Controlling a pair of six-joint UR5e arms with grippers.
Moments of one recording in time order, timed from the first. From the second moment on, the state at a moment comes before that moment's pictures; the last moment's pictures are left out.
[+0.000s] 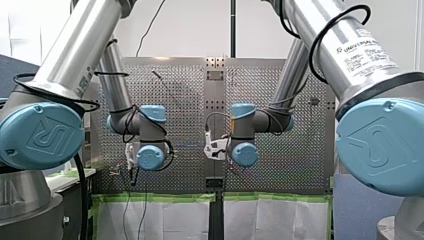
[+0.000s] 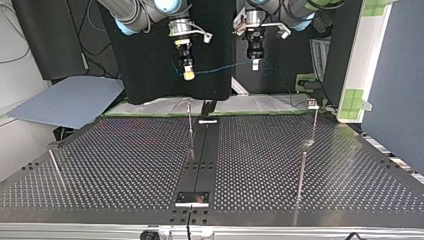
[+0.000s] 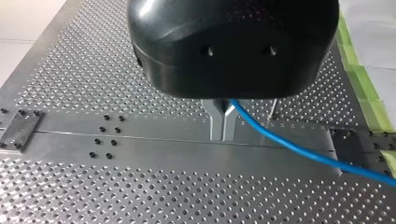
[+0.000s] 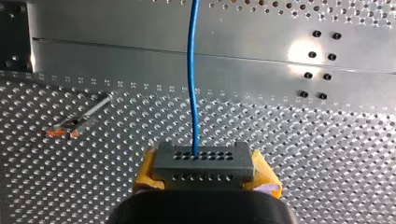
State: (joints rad) left arm -0.54 -1.99 -2.40 -1.90 -2.15 -1.62; right arm 2.37 -0.99 2.02 -1.04 1.83 1.48
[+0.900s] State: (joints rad) left arm -0.53 -1.94 -2.49 -1.96 -2.11 -1.60; right arm 2.39 -0.94 2.03 -0.87 1.81 1.49
